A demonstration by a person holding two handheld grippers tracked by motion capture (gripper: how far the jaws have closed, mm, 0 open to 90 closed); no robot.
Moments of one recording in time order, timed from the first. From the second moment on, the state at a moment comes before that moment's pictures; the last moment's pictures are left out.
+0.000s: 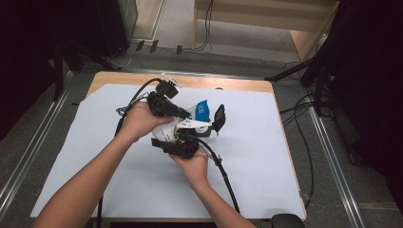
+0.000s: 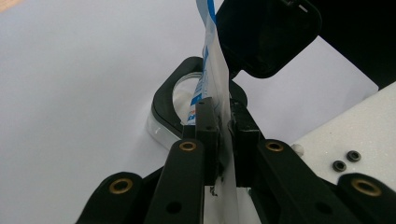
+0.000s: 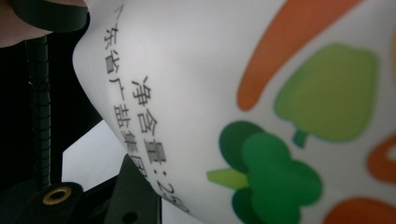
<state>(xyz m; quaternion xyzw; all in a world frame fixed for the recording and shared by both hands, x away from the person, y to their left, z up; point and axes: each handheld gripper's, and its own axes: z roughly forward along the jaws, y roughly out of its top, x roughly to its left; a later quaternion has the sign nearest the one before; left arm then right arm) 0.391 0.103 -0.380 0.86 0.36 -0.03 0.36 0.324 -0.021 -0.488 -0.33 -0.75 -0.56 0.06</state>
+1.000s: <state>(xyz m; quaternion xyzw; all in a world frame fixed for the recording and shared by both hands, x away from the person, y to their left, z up) 0.392 0.100 -0.381 0.86 0.36 -0.03 0.37 0.326 -0.024 -0.486 -0.33 -0.76 -0.56 0.05</state>
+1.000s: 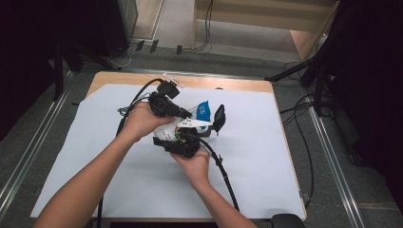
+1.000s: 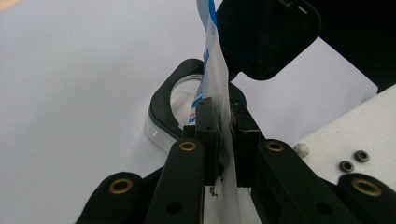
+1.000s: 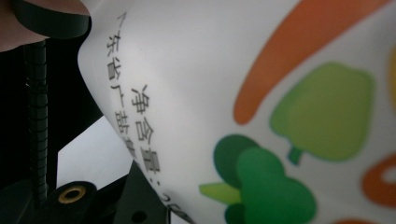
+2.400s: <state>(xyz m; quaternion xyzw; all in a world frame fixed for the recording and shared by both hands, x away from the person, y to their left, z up) 0.391 0.102 -0.380 0.86 0.36 -0.03 0.37 0.324 -0.020 -0.487 -0.32 -0.76 -0.56 0.04</state>
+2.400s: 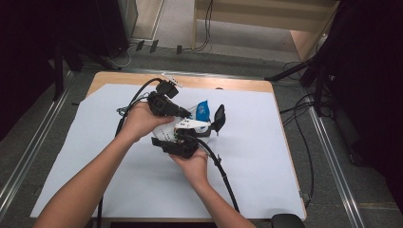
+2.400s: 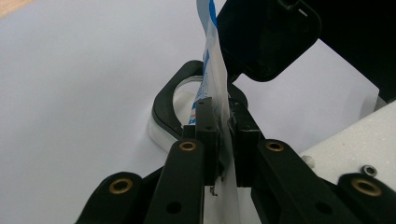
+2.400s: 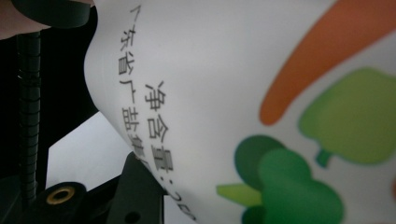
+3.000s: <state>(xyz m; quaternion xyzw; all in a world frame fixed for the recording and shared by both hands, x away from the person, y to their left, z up) 0.393 0.102 -0.380 0.85 0.36 -0.02 0.37 0.323 -0.018 -0.485 -0.32 -0.76 -0.56 0.04</state>
